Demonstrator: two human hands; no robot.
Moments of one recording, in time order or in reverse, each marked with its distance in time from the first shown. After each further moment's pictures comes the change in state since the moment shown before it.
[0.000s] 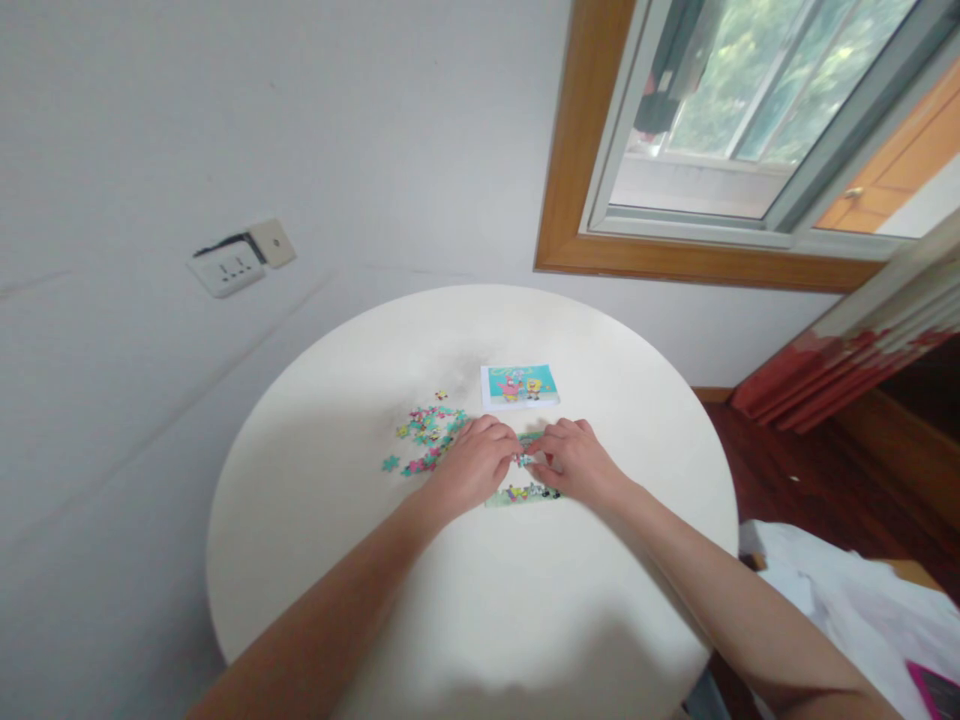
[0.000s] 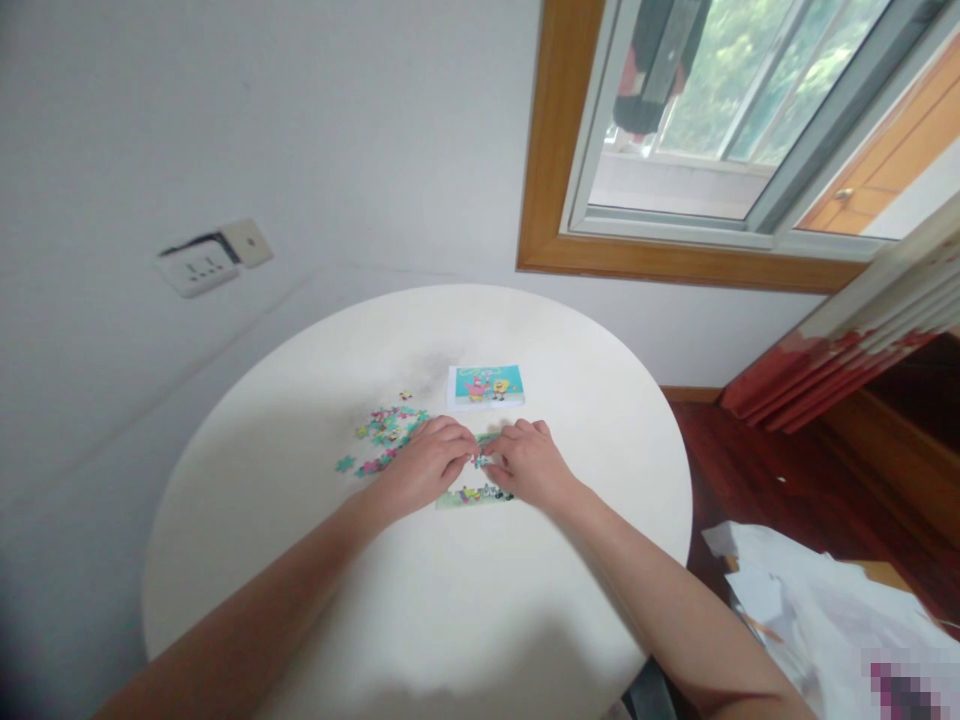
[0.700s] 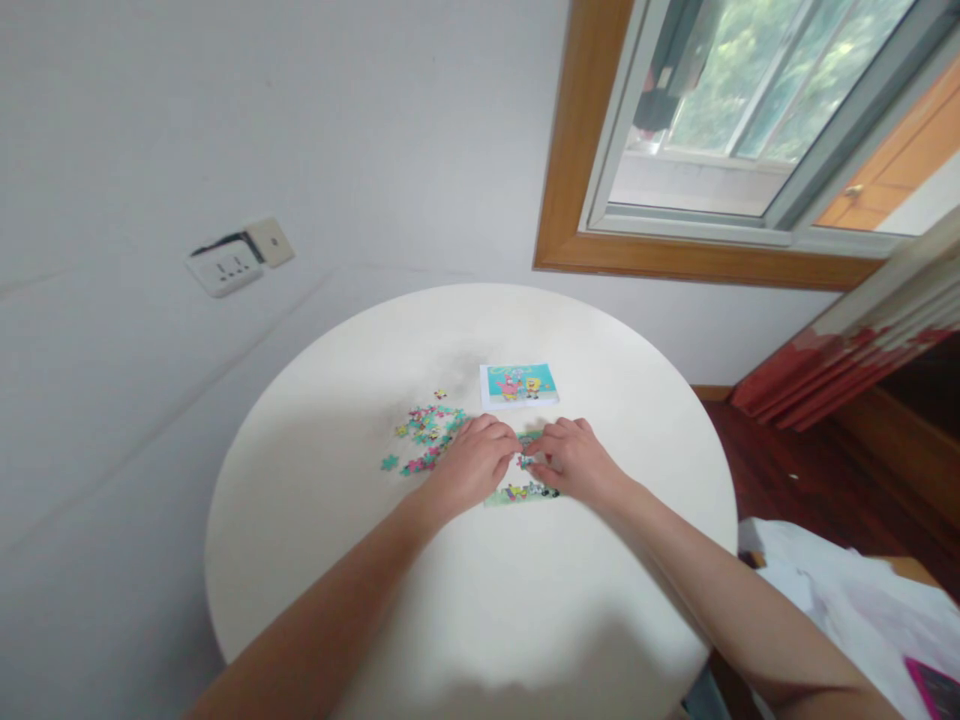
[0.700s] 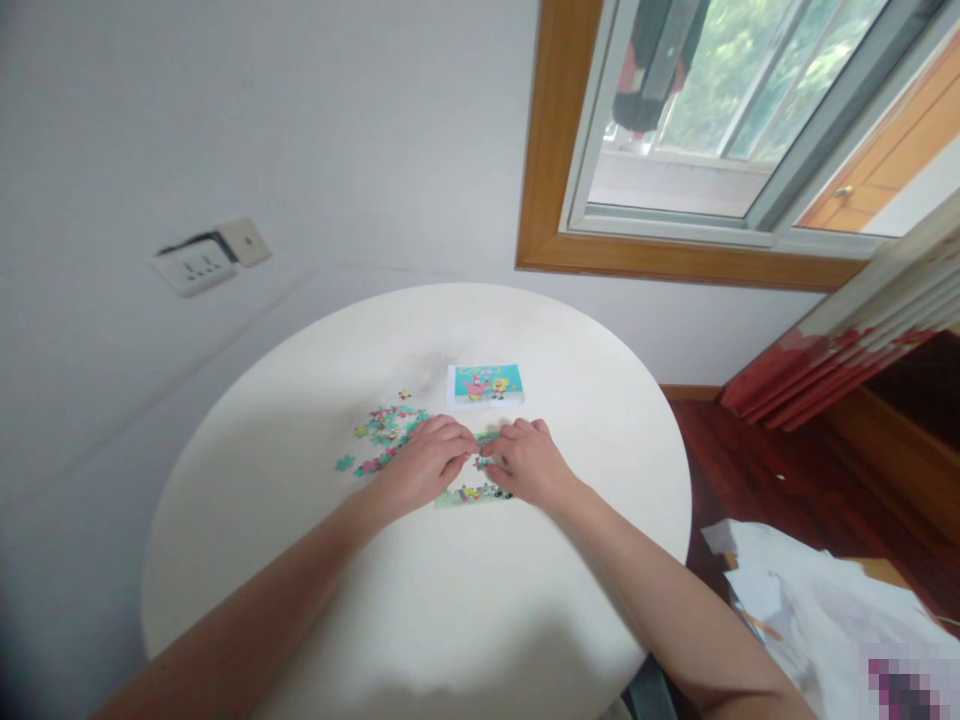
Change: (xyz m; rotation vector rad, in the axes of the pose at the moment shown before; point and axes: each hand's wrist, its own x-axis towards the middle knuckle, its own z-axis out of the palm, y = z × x) left_hand 0.000 -0.002 0.001 0.015 -0.002 0.002; right_hand 0.000 0.001 0.001 -0.015 -0.009 -0.019
